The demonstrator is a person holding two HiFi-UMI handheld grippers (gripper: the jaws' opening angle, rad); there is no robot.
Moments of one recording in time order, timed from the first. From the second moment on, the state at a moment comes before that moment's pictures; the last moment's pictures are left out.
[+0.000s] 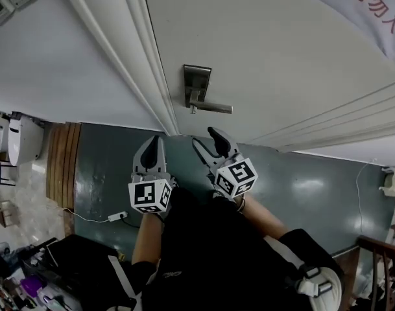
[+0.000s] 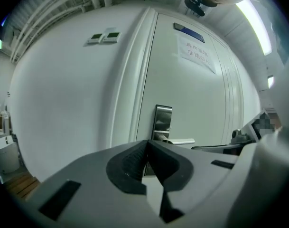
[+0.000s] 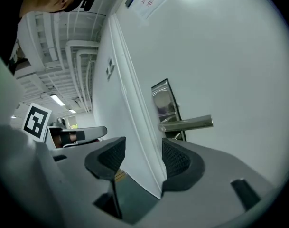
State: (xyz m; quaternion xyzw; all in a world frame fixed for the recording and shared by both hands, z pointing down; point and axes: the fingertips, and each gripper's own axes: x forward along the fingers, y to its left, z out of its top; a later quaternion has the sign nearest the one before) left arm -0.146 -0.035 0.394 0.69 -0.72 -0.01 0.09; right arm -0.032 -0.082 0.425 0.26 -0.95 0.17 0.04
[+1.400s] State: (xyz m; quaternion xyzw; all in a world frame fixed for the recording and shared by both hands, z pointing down) left arm -0.180 -0.109 0.488 0.80 -0.58 0.04 0.14; right arm -0.060 -0.142 0.515 0.42 -0.75 0.47 -0.20
